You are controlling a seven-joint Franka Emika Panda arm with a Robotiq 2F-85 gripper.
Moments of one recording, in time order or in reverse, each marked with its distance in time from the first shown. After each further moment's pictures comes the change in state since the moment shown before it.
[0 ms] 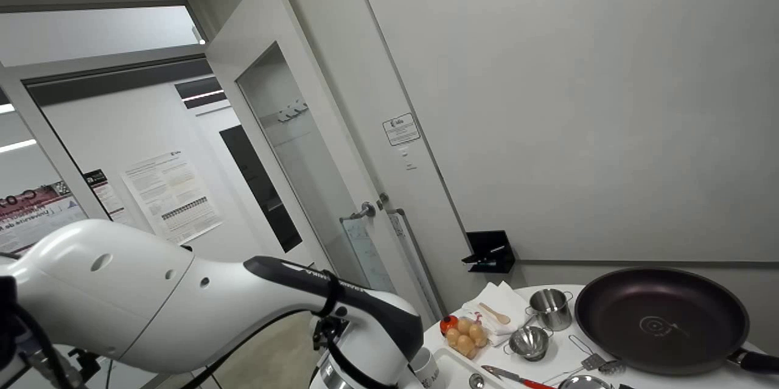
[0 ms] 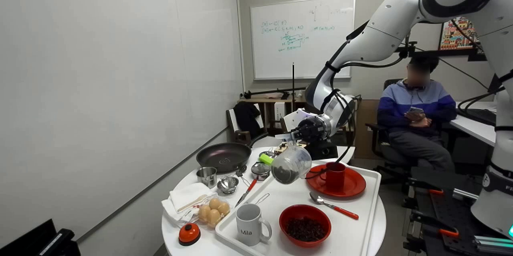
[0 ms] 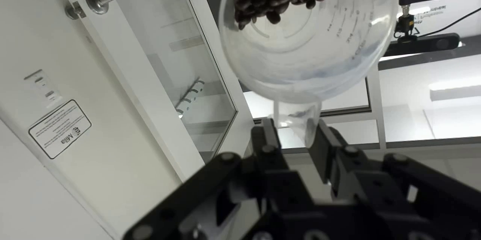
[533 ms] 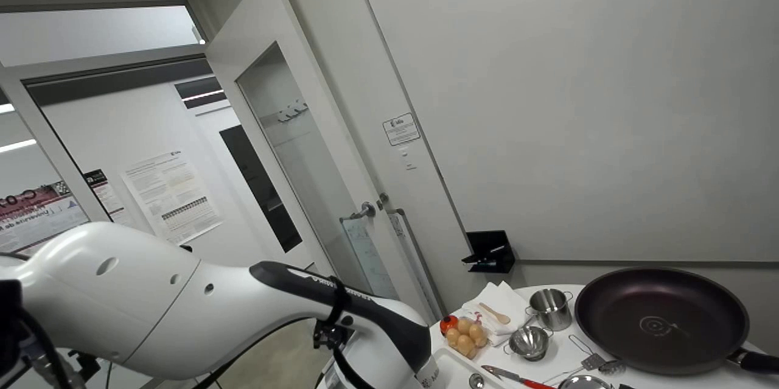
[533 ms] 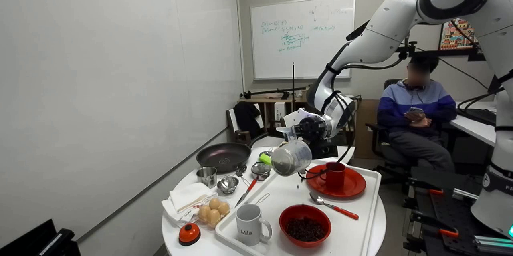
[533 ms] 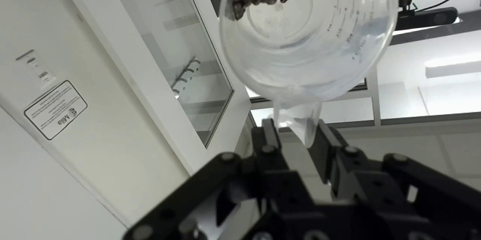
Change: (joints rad) arm -0.003 0.016 -0.020 0.000 0.028 -0.079 0.000
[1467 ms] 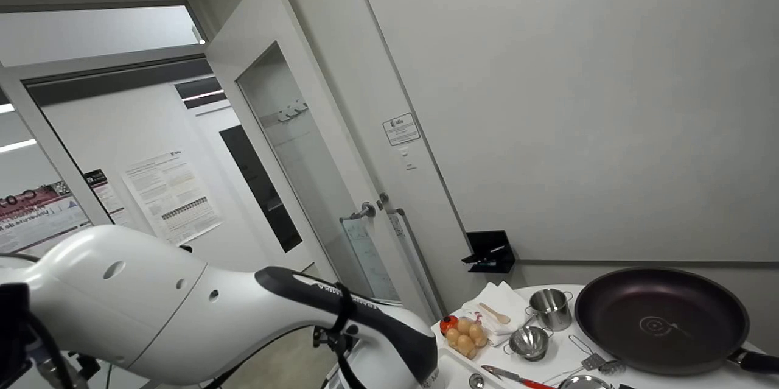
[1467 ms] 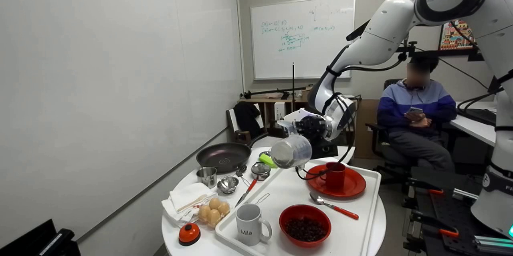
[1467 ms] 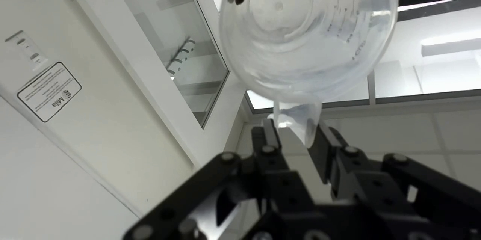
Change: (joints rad) arm -0.001 0.016 -0.014 0.000 0.029 -0.073 0.000
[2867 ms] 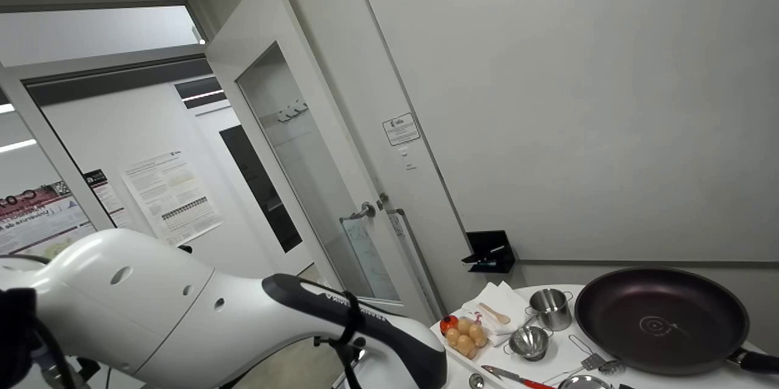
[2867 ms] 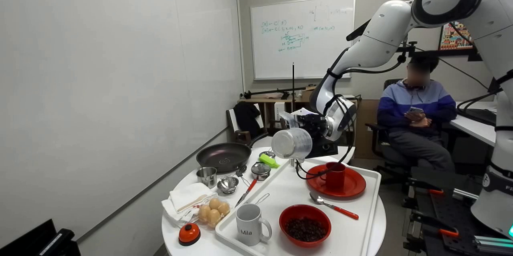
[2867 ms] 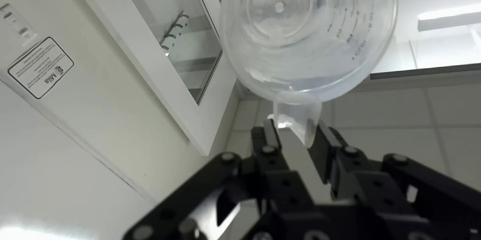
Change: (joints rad) arm -0.007 0.020 -0.020 0.001 0.031 -0.091 0.000
